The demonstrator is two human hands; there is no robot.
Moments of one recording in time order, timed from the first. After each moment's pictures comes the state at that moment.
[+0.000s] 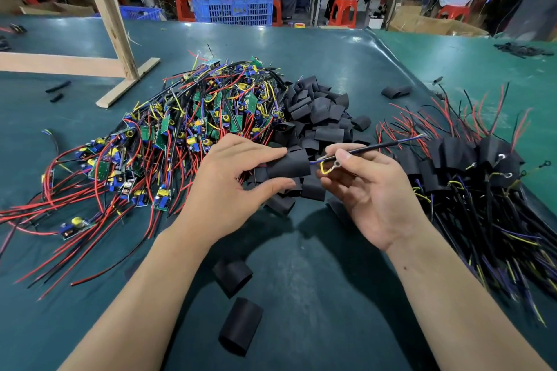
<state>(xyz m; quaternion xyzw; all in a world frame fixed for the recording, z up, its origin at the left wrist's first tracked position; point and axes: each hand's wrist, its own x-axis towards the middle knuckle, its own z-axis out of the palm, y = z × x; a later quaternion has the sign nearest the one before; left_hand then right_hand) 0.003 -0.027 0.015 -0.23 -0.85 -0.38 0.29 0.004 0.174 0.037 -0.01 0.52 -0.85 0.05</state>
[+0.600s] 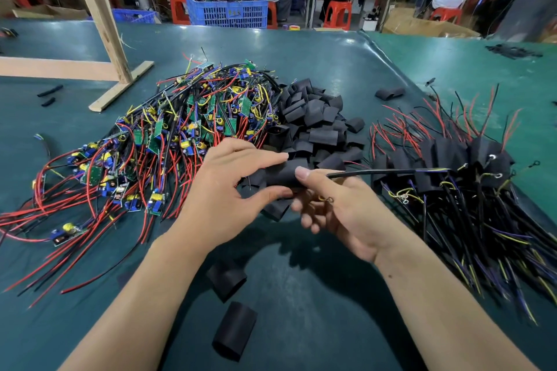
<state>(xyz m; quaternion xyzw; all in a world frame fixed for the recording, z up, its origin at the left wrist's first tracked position) 0.007 -0.023 0.017 -0.24 -0.84 -0.37 0.30 0.010 0.163 0.027 -0.05 0.64 -0.75 0.18</state>
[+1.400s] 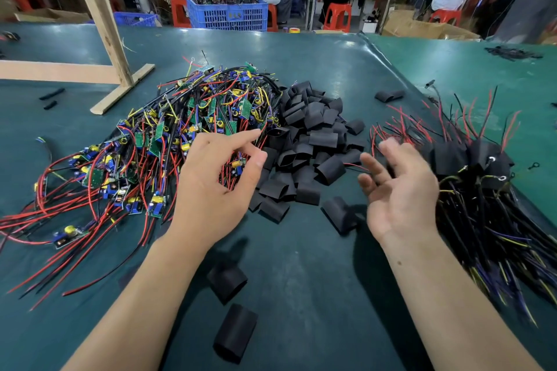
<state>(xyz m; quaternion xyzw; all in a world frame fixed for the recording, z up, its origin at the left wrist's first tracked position) 0.004 -0.025 0.015 -0.18 -0.81 -0.38 0.40 -0.008 0.191 0.036 0.17 0.41 -0.88 -0.16</state>
